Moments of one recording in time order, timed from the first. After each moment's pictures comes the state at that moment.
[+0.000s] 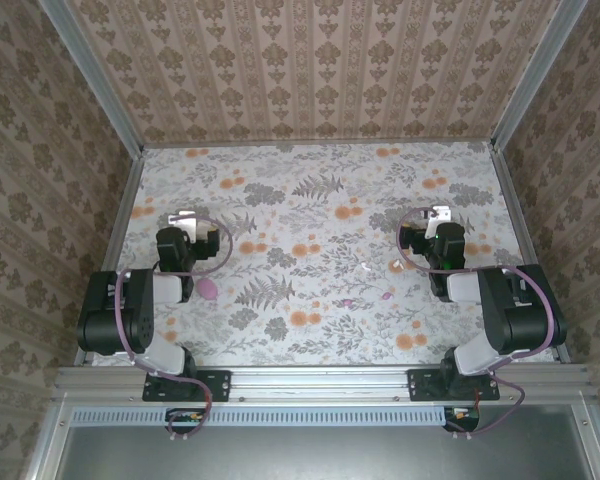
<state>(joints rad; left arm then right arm) -0.02 1.53 0.39 0.73 -0.01 0.10 0.02 1.53 0.39 0.74 0.05 0.03</state>
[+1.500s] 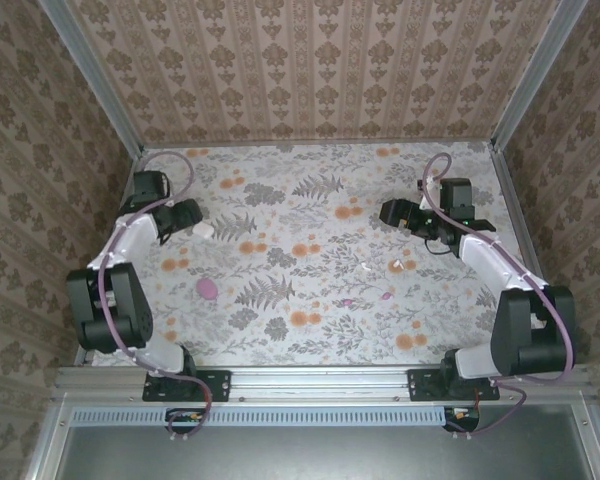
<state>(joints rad) 0.07 1.58 1.10 -0.51 0.09 -0.25 0.01 1.41 0.89 -0.24 -0.54 0.42</state>
